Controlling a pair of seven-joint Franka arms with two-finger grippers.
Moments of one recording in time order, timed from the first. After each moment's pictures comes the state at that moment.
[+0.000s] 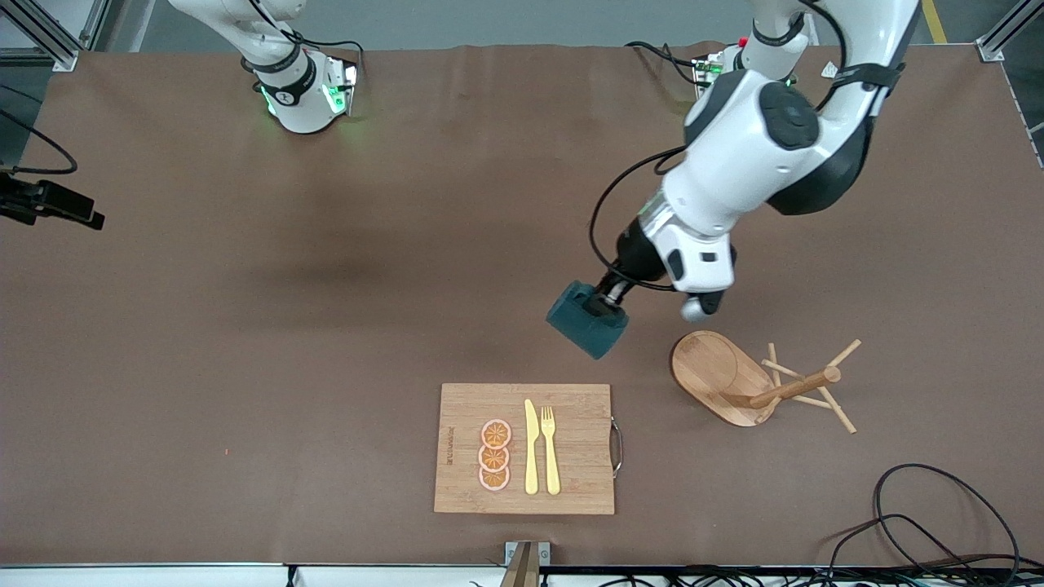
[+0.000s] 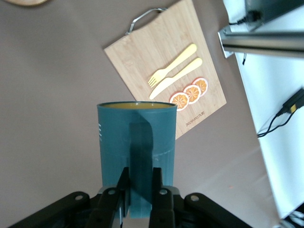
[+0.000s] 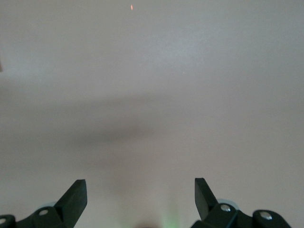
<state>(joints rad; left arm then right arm) -0.24 0.36 -0.40 -1.56 -0.10 2.28 -1.47 -0.10 0.03 -0.05 -1.59 0.00 1.52 -0.05</state>
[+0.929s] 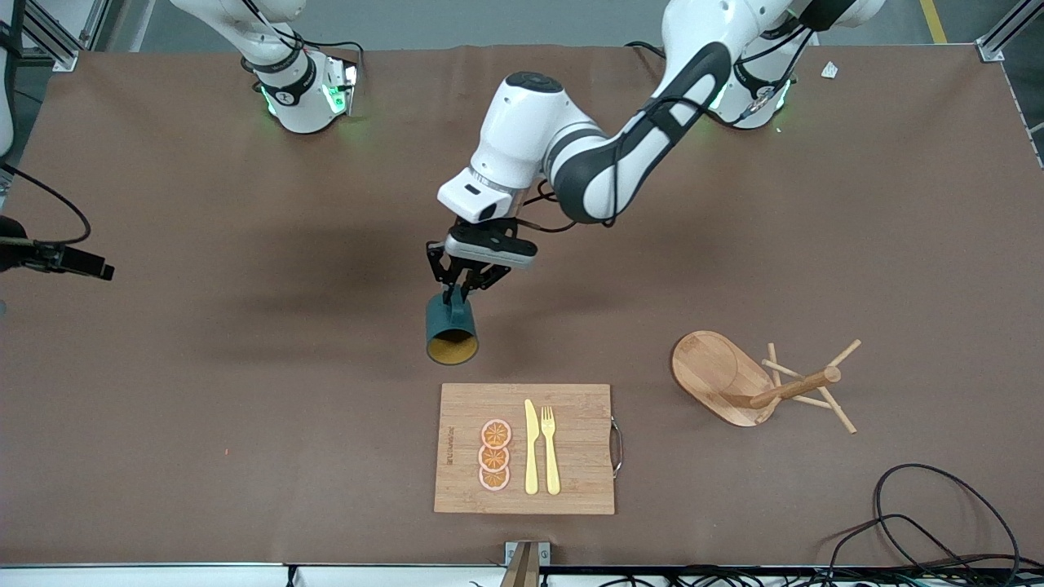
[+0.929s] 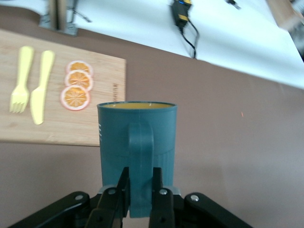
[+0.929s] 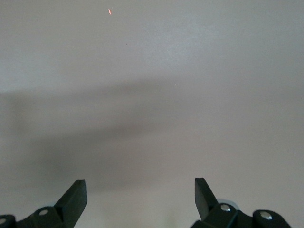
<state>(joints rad) -0.57 0.68 -0.39 -1.47 0.92 2.72 -1.50 -0.15 0.21 -0.05 -1.59 0.00 1.65 -0.05</state>
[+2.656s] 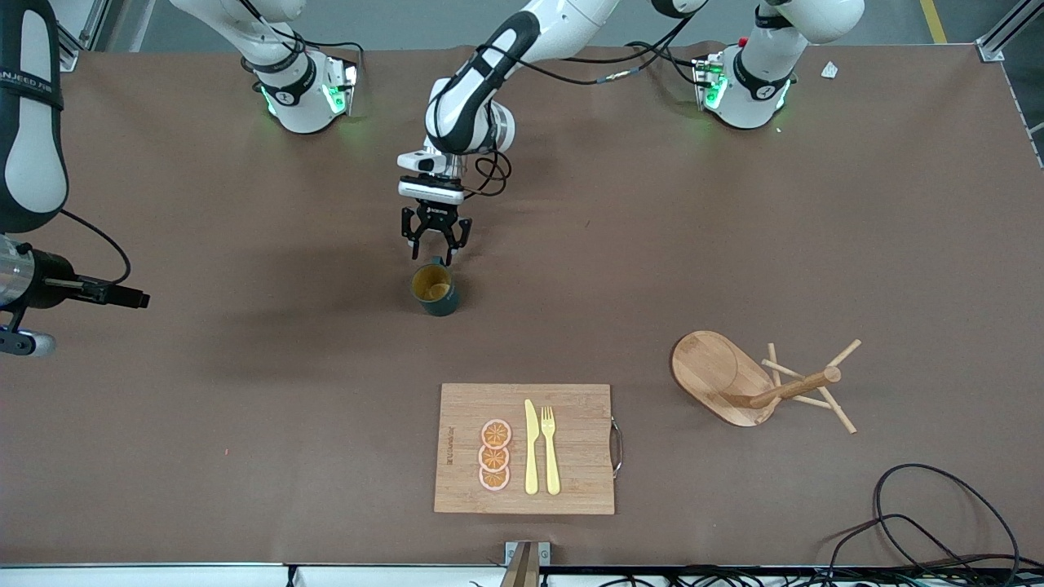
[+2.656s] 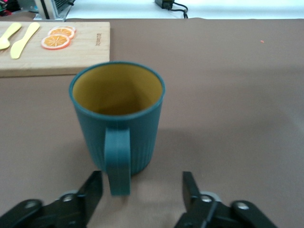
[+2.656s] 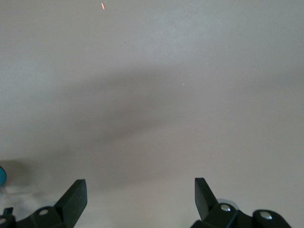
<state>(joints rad) -1.40 1.01 0.26 -1.35 1.18 2.52 -2.11 -0.13 0.28 -0.03 -1.59 0.00 1.69 0.06</state>
